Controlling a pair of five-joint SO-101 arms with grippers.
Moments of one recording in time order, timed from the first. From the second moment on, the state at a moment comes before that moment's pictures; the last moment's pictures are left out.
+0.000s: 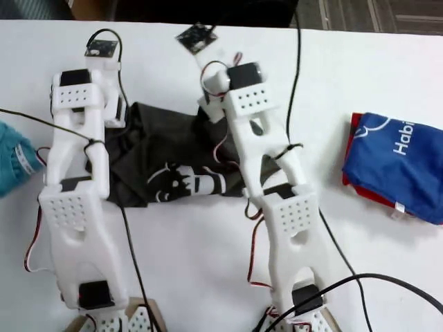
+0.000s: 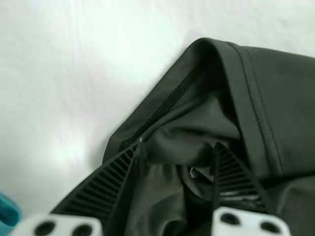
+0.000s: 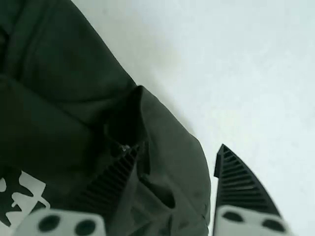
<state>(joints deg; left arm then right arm) -15.7 41.5 -35.5 79.5 -8.4 -23.8 46.3 -58.1 85.5 23.1</state>
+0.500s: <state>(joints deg) -15.7 41.5 -35.5 79.5 -8.4 -23.2 55.2 -58.1 81.9 23.1</state>
